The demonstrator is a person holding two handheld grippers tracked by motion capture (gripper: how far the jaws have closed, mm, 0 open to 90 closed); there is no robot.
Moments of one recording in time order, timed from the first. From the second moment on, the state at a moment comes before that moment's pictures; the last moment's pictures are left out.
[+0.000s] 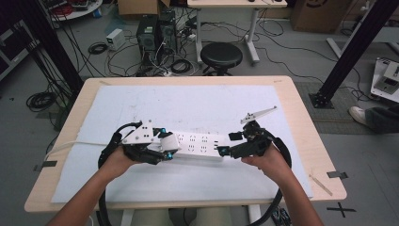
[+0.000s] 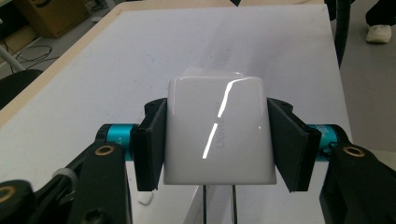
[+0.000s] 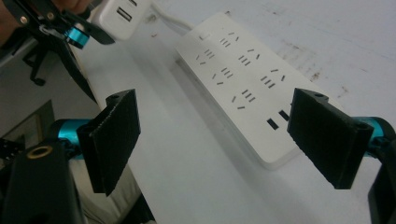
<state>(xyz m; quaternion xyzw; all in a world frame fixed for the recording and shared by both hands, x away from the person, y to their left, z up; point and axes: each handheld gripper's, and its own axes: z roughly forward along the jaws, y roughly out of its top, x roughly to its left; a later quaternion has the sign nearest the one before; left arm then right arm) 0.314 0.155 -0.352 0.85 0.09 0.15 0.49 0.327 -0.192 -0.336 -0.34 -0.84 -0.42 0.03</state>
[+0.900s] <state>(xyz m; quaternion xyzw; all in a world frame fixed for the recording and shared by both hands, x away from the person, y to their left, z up) 0.314 0.105 -0.363 0.86 0.05 0.16 0.48 0.342 -0.173 -0.340 -0.39 -0.80 -0.44 0.15</state>
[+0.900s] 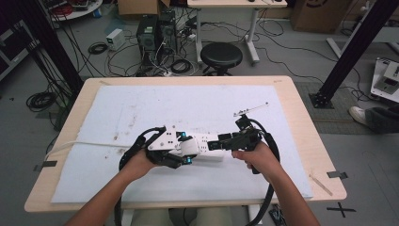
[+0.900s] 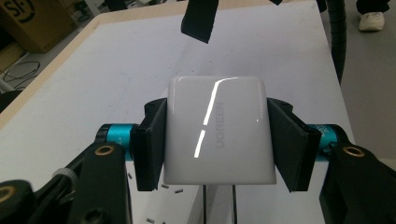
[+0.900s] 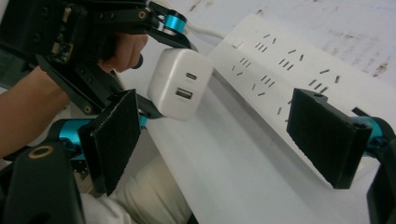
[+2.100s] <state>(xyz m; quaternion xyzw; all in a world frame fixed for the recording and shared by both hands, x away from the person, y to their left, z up) 0.312 0.087 -0.361 0.86 0.02 0.16 0.49 0.358 -0.145 -0.360 -0.40 -0.78 -0.43 0.24</state>
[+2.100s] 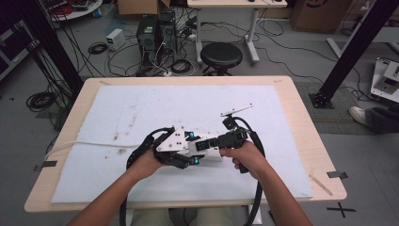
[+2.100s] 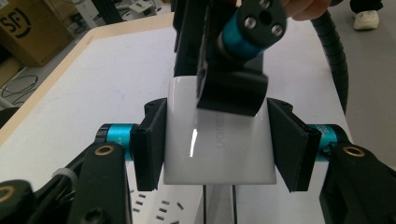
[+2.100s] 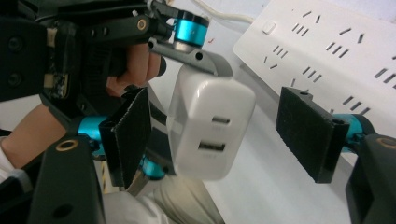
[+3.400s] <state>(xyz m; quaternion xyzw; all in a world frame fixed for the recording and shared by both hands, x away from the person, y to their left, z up) 0.325 0.137 -0.386 0.85 0.16 0.11 0.49 0.356 -0.171 -0.372 -0.41 -0.76 -0.47 0.19</state>
